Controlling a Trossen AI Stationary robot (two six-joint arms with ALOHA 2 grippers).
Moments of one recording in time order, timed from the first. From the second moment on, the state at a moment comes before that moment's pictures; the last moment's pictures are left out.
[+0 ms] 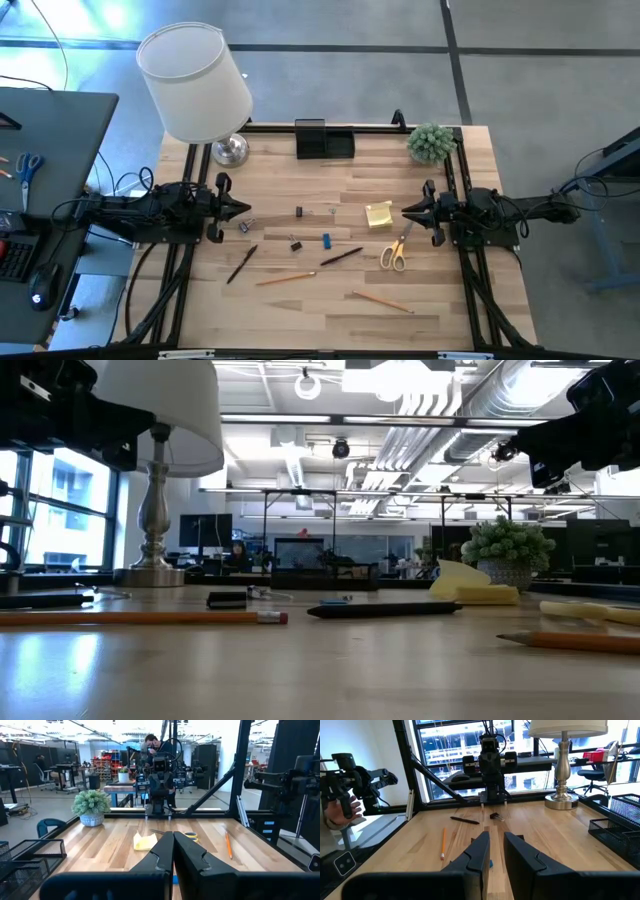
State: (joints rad) left arm 0.08 0.01 0.01 0.07 -0.02 -0.01; right arm 0.10 0.01 0.01 0.03 0.06 0.09
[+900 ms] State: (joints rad) left arm 0.08 0.01 0.01 0.15 -0.04 -0.03; right arm 0.10 0.01 0.01 0.08 0.06 0.05
